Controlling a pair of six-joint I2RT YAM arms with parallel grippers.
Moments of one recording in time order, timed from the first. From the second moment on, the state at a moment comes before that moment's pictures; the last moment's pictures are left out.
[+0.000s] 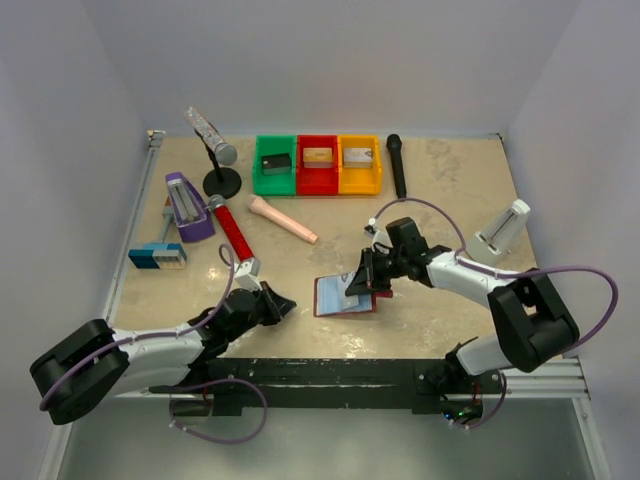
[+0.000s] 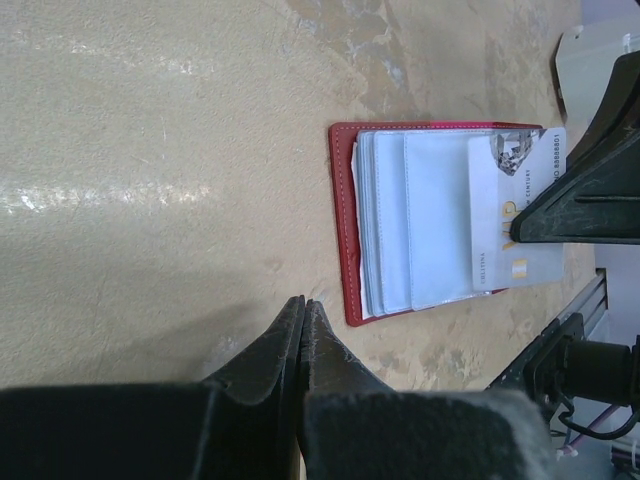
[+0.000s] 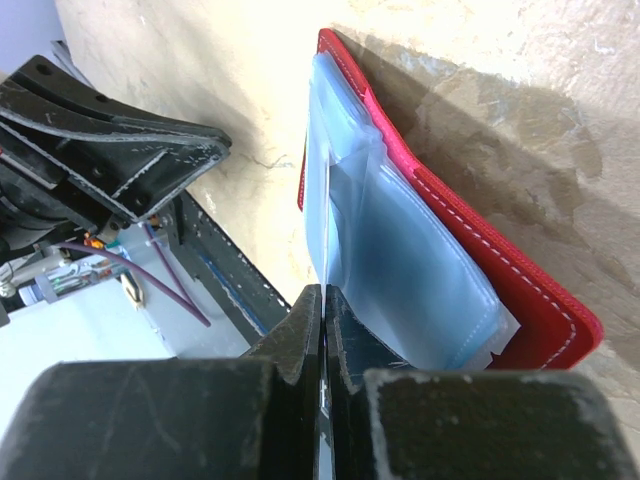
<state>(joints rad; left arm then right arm) -0.87 1.05 0.05 0.54 -0.16 -0.99 0.50 1.44 0.67 -0.16 -0.67 0.62</state>
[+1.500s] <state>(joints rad) -0.93 1.37 0.14 0.77 -0.05 -0.96 0.65 1.59 0.66 0.02 -0.66 0.71</state>
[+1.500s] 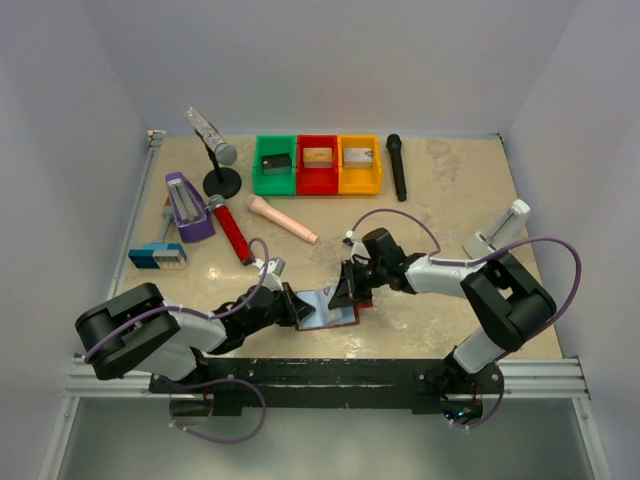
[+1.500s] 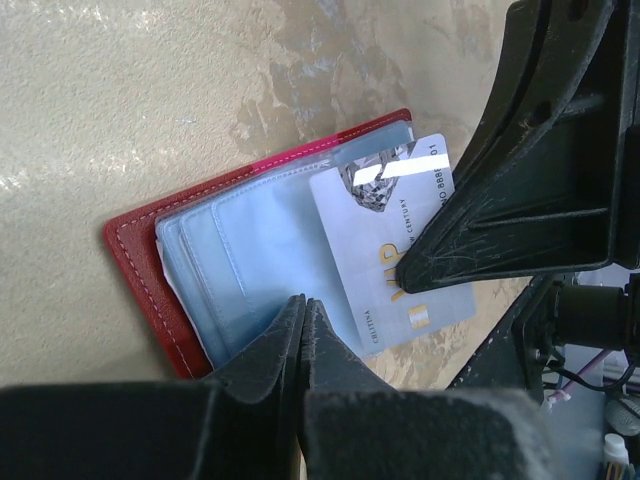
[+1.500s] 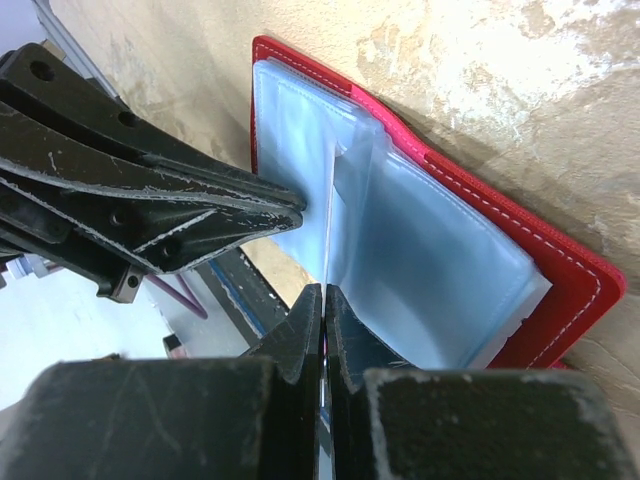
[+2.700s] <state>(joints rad) -0.94 0.71 0.05 0.57 -0.17 -0.87 0.58 1.05 0.60 -0.03 -0.57 0.75</state>
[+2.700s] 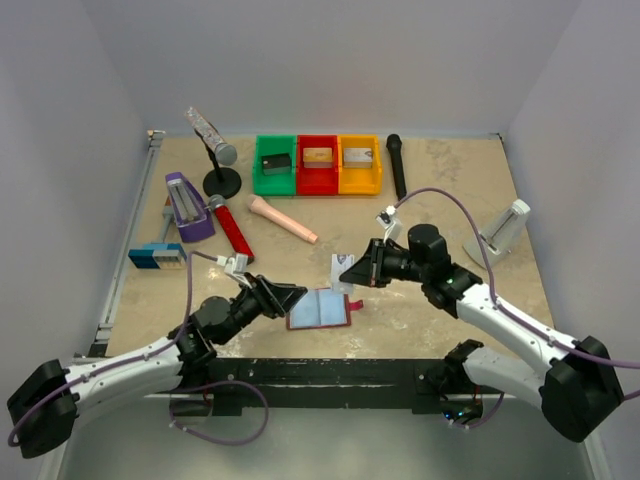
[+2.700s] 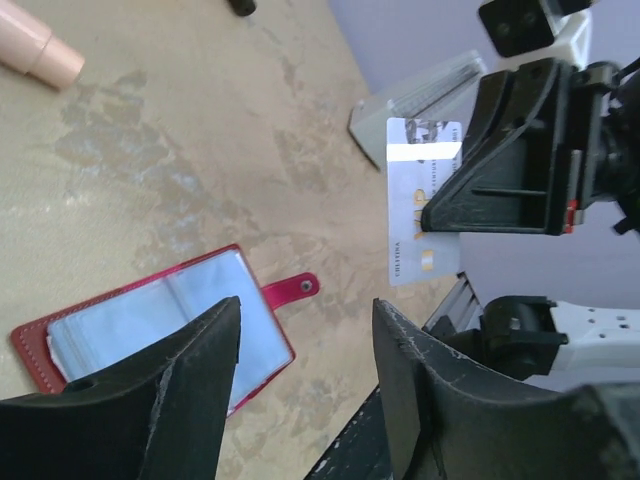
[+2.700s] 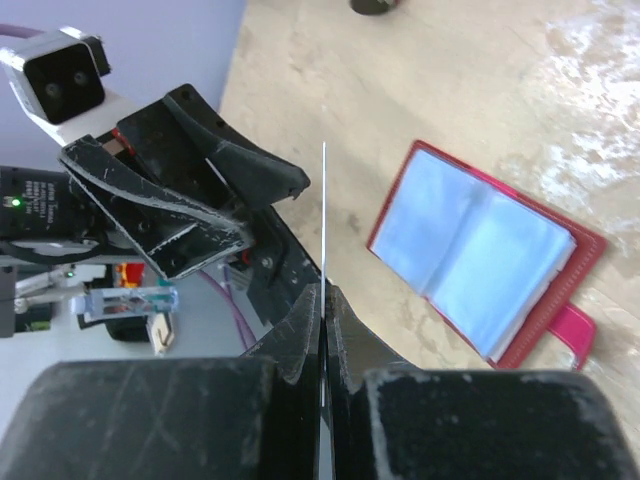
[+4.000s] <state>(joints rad) -0.94 0.73 0.05 0.92 0.03 -0.88 0.75 1.11 0.54 0.51 -0.58 1.03</state>
